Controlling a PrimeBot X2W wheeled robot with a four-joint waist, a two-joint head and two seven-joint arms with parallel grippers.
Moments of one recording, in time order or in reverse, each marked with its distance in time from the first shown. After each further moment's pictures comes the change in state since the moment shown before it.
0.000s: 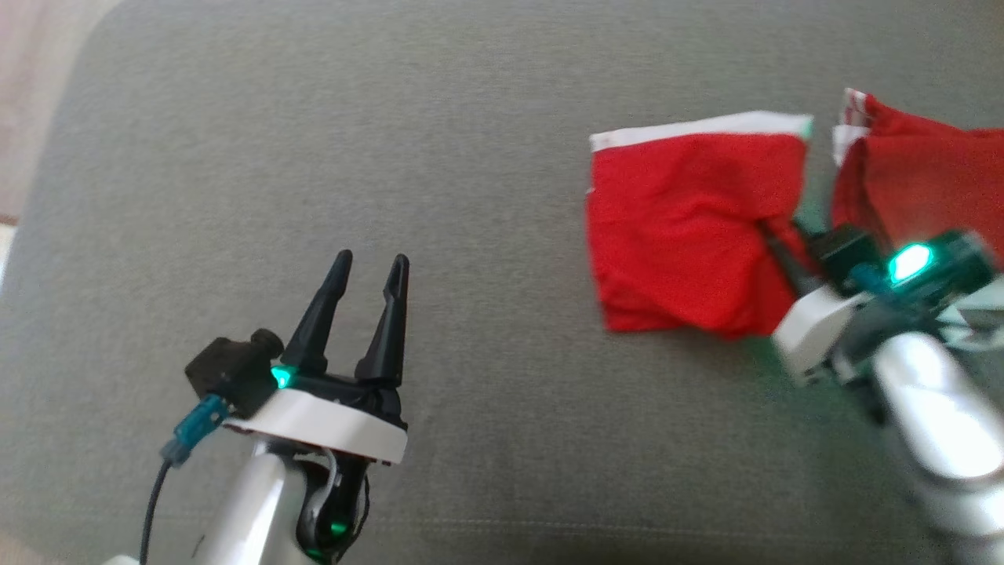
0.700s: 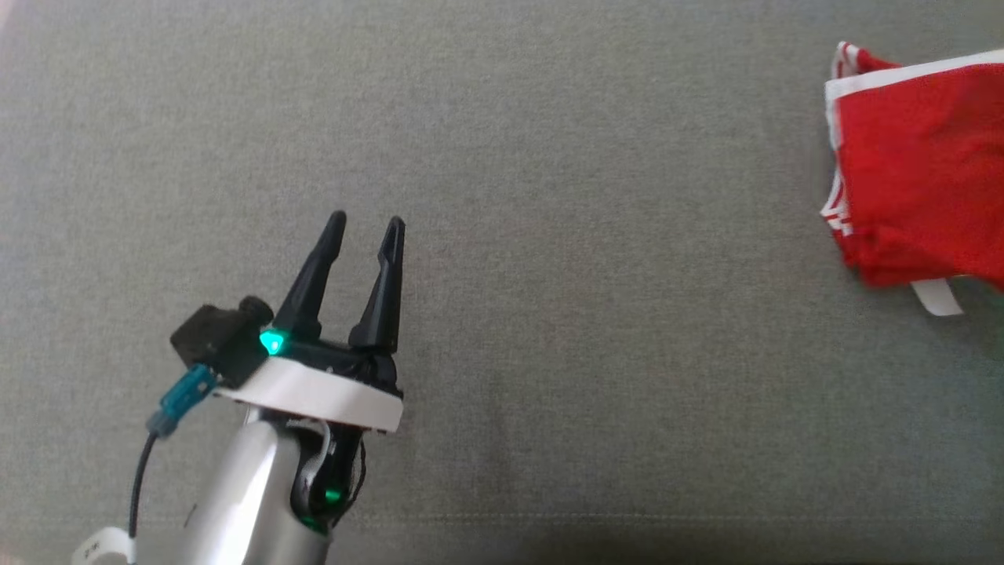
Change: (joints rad) left arm -0.061 0.000 0.012 -0.005 -0.001 -0.016 0.000; right arm -0.167 -0.576 0.231 -0.001 0.245 0.000 0.224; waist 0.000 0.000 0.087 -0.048
